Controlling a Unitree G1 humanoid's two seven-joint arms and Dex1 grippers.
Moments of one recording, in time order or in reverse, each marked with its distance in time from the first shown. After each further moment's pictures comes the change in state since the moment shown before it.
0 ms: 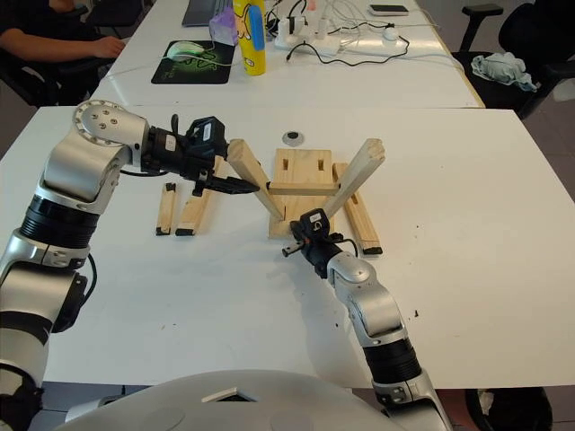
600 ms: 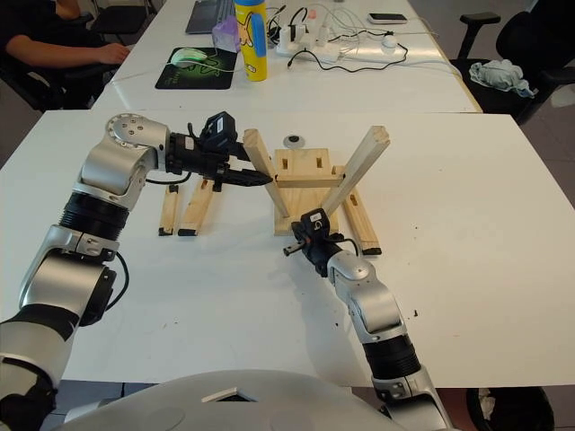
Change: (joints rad) left arm -0.021 -0.147 0.050 0.266 -0.004 -0.065 0.059; right arm -0.021 -0.001 -0.004 0.028 -0.002 0.011 -0.002
